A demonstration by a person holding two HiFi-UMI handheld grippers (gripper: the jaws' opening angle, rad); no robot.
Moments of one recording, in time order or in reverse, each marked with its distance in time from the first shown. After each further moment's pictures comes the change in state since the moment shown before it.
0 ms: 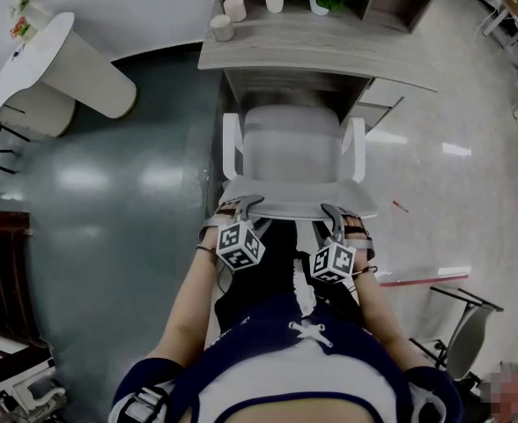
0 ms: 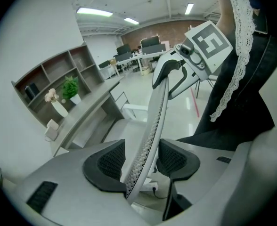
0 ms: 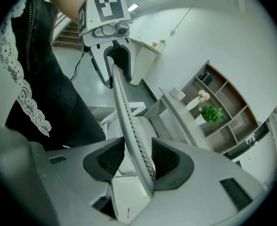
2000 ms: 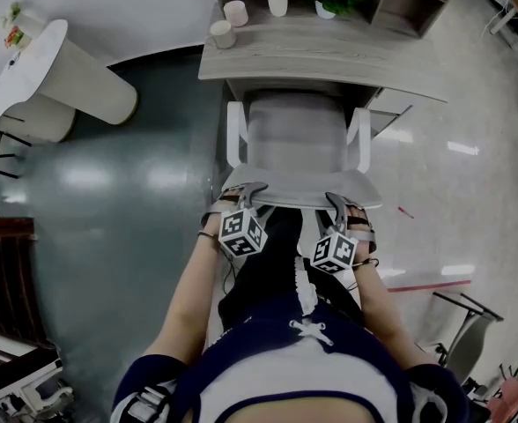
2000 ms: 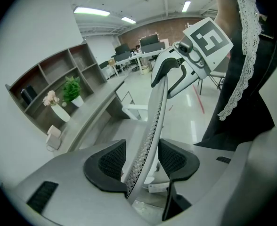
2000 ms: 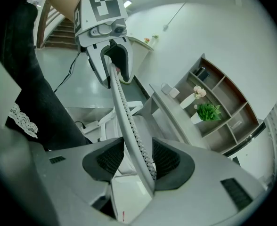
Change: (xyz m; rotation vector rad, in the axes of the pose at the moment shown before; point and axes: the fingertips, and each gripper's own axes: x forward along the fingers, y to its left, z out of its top) left arm 0.038 0.092 0.007 0.050 0.004 0.002; right arm 0.062 -0.074 0.010 0.045 0.023 -0.032
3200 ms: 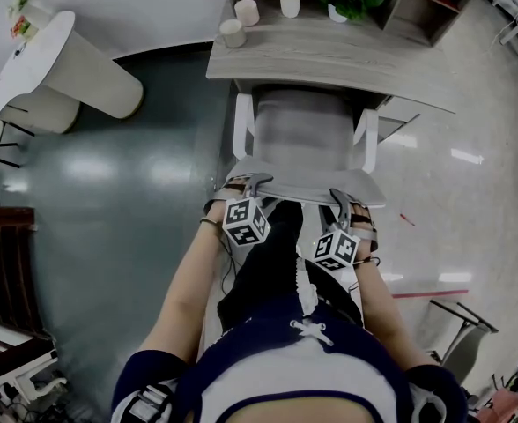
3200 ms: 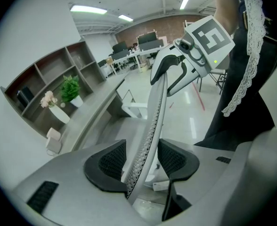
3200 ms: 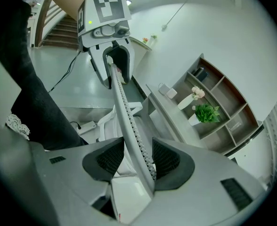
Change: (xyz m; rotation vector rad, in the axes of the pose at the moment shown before) left arm 0.014 0.033 -0.002 0.033 0.022 -0.015; right arm 0.021 -0.023 0.008 0.000 -0.006 -0.026
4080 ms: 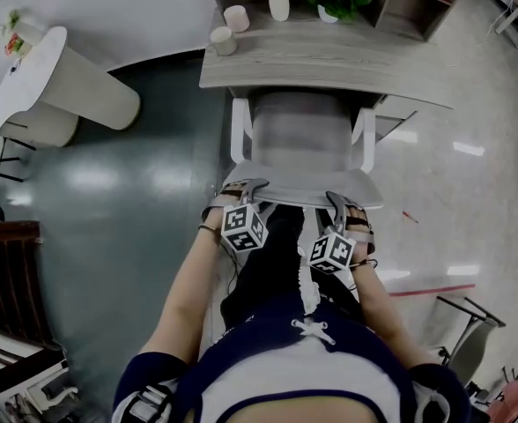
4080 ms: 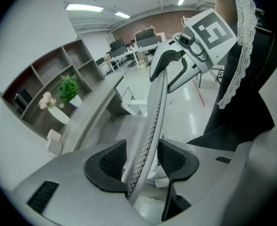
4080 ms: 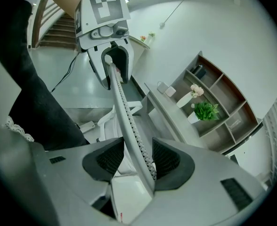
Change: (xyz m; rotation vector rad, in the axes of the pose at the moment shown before) left arm 0.005 0.008 -0.003 0.031 0.037 -0.001; right arm 0.005 -0.006 0.002 0.008 0.019 -0.019
